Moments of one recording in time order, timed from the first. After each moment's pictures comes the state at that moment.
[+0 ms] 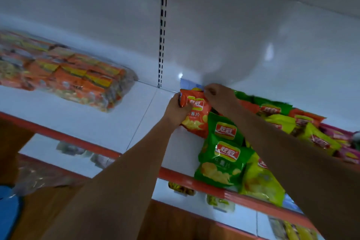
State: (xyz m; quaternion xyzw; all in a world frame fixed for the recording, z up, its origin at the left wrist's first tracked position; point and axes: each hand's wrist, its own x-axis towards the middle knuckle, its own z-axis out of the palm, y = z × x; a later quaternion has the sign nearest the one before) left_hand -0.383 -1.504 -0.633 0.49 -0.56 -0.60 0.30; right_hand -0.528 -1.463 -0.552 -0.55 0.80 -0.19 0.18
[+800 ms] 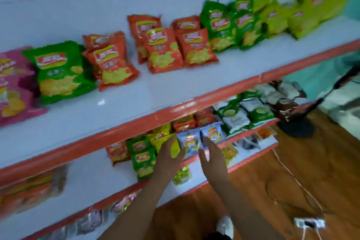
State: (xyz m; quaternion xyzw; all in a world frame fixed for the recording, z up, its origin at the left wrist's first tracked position) left_hand -0.448 -1.192 -0.384 0.28 -0.80 -0.52 0.07; right_hand -0.515 -1.042 -0.387 -0.18 0.89 -0.42 0.06
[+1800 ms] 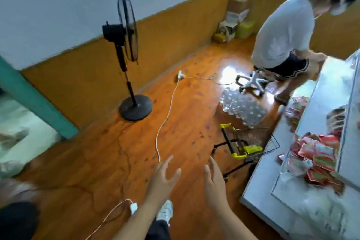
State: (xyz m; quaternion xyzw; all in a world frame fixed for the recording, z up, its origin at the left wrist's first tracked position) left_hand -0.610 -0.232 -0.427 -0.53 -0.68 -0.26 -0.43; right_hand -0.431 -0.232 -0.430 0.69 0.47 -0.43 -0.34
